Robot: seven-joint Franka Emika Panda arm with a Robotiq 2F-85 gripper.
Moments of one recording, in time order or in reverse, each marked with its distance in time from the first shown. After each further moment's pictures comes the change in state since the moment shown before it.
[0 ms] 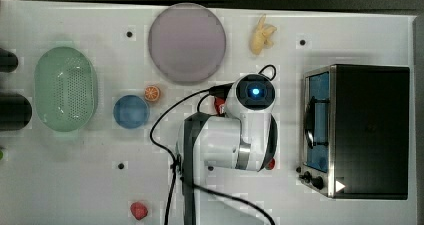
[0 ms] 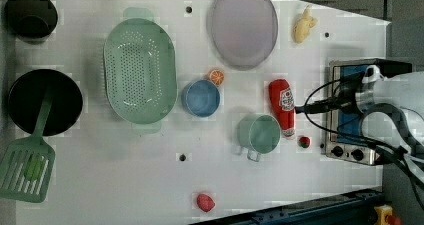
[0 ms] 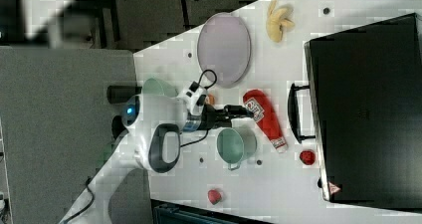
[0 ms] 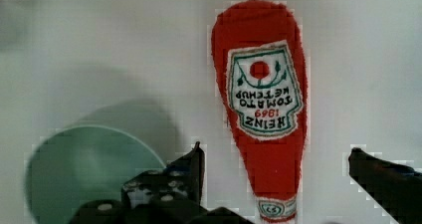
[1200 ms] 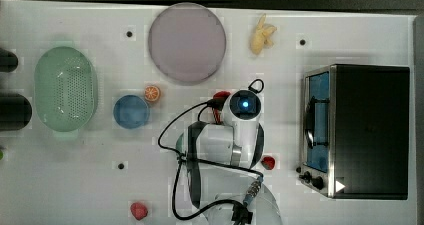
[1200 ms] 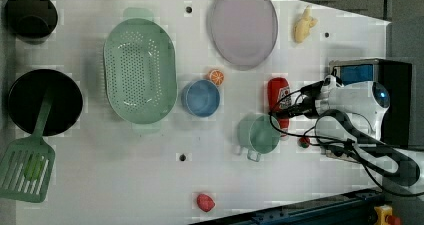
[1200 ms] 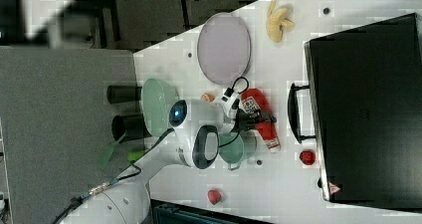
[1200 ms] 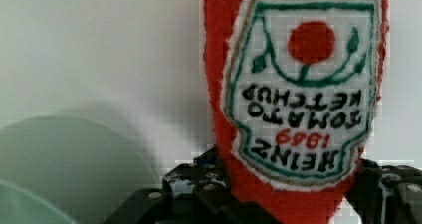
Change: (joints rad) arm -0.005 0.241 0.004 -0.047 -0.001 0.276 -0.032
